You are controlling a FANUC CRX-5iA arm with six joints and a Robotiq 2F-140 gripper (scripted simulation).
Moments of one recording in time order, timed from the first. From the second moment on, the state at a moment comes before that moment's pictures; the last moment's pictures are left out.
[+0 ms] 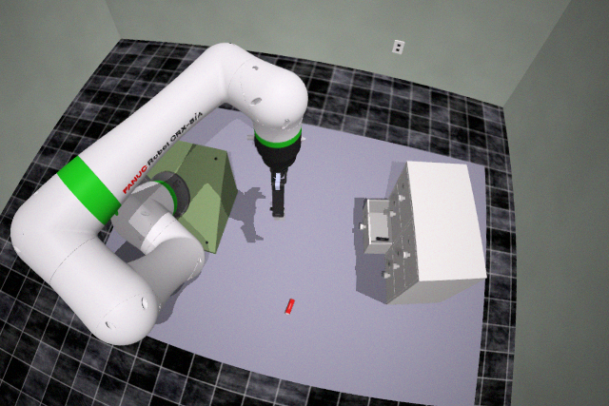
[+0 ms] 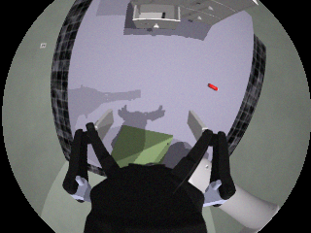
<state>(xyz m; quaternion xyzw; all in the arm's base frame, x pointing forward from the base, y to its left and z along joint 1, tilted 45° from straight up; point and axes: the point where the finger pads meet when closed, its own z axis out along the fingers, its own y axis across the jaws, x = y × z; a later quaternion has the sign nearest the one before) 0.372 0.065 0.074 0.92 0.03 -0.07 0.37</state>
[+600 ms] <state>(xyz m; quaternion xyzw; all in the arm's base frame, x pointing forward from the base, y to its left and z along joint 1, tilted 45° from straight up) 0.335 0.154 -0.043 0.97 0.17 -0.11 0.12</state>
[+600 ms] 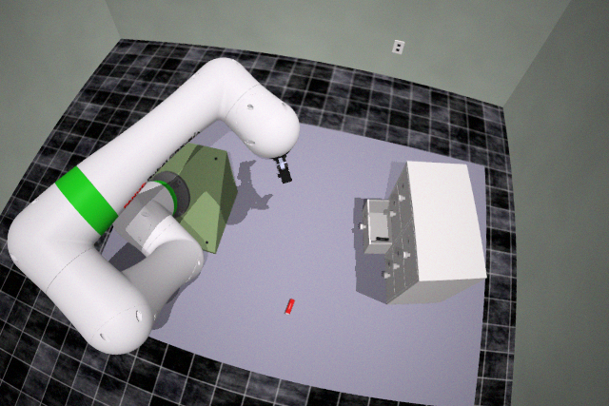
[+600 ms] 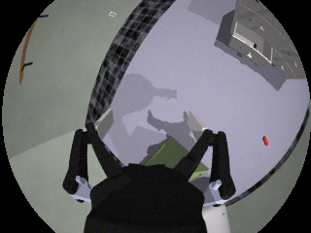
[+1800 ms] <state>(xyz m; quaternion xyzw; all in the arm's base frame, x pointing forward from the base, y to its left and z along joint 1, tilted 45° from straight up) 0.496 0.190 -0.050 0.87 0.29 0.38 -0.08</state>
